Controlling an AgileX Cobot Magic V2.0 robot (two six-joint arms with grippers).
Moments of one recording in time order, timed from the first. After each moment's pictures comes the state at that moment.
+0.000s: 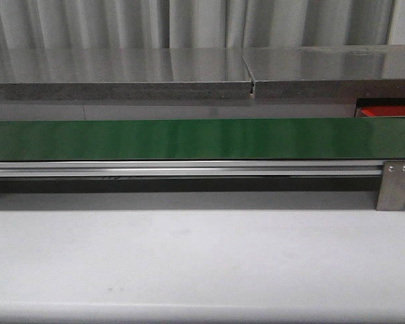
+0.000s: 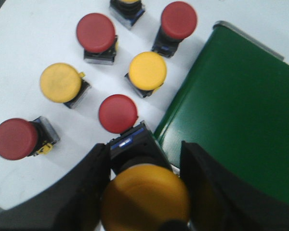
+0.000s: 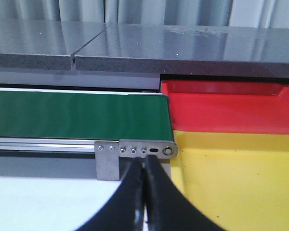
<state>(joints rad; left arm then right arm) 0.41 1.74 -1.57 -0.12 1.04 -0.09 -0.03 -0.01 0.03 -0.05 0.11 0.09</state>
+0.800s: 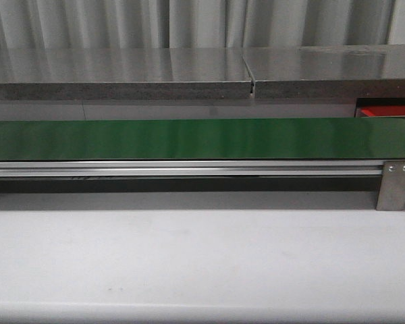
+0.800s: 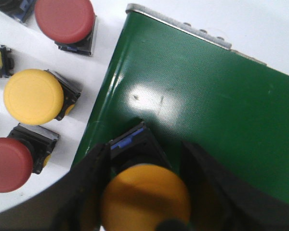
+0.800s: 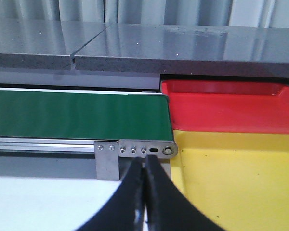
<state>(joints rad) 0.27 2.00 -1.76 -0.14 1.11 -0.08 -0.03 -0.01 0.03 -0.05 0.11 0.09</state>
